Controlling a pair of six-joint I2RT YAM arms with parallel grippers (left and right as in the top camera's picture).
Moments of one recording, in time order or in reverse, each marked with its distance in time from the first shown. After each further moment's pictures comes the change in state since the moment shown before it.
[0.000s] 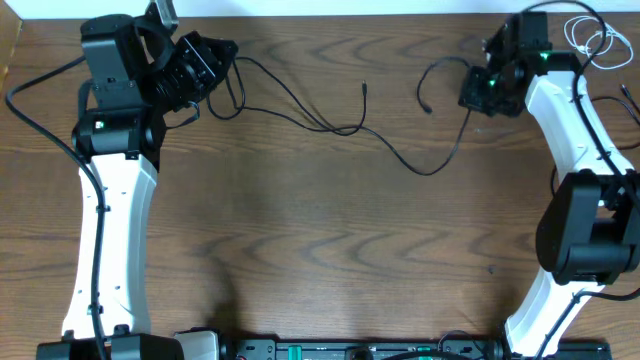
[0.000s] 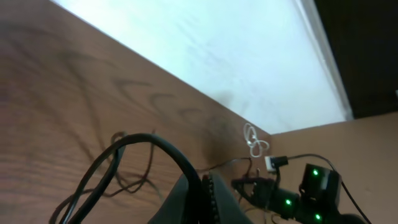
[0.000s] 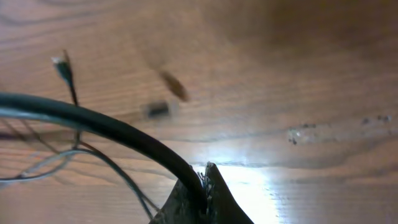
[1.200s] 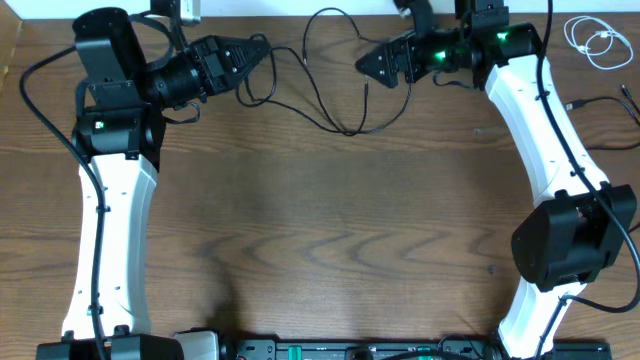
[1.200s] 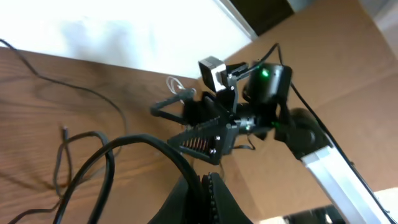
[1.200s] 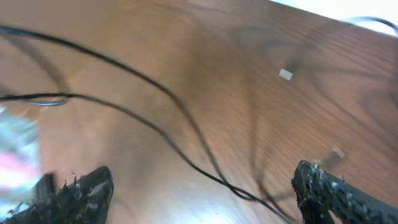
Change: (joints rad) left arm 0.000 0.000 0.000 0.143 0.467 0.127; right arm 0.219 -0.006 0.266 0.075 -0.604 -0.390
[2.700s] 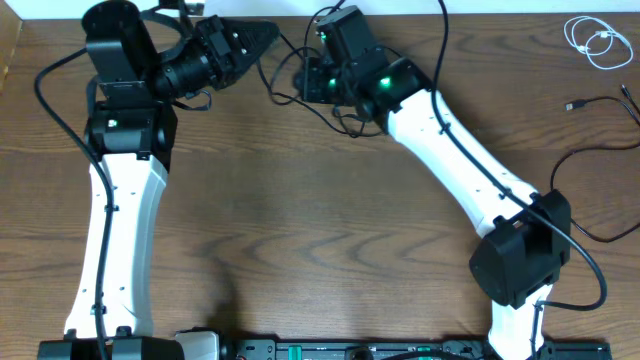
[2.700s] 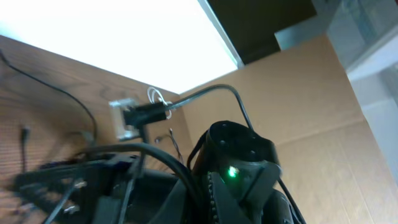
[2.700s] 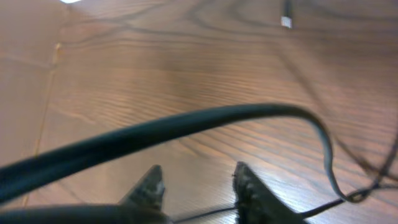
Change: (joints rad) left arm -0.047 0.000 0.000 0.170 -0.081 -0.354; right arm 0.362 0.029 -0.001 0.074 0.670 0.753
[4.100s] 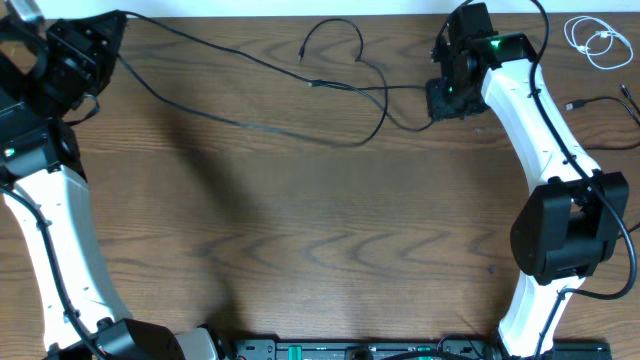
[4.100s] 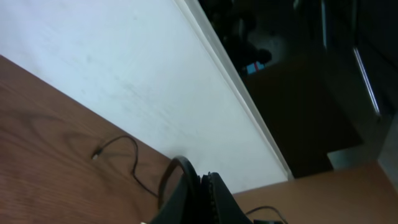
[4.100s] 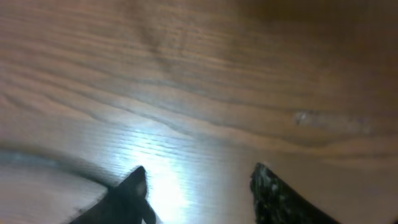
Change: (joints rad) left arm 0.418 0.000 0.000 0.002 -0.105 0.012; right arm -0.388 0.006 -0.085 -0.427 0.166 -0.626
